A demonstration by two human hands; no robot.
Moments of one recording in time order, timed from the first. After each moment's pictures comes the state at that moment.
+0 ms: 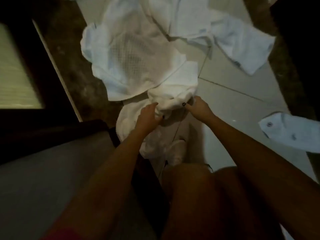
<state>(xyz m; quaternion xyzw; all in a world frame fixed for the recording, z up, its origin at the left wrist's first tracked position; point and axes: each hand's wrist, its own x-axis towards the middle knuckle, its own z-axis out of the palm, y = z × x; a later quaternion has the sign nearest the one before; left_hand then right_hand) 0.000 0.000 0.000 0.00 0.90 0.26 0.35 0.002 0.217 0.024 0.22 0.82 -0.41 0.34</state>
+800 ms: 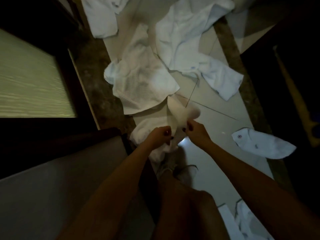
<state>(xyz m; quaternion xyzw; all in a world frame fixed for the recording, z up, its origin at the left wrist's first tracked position) -0.003 0.040 0.254 0.02 0.82 0.31 0.49 0.020 0.221 0.268 0.18 0.83 -0.40 0.33</state>
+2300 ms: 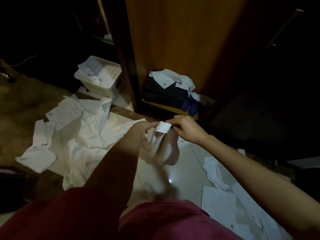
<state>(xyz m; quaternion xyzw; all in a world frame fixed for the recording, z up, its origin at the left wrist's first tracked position) 0.039 0.289 0.674 -0.04 0.71 0.31 0.63 0.221 0.371 0.747 0.22 0.93 -0.31 -0.02</state>
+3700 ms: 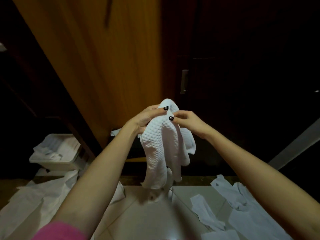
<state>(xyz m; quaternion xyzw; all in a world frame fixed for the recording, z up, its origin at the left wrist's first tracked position) 0.172 0.483 0.872 0.43 0.43 0.42 0.68 0.373 0.507 0.868 0.39 0.74 -0.50 -0.25</state>
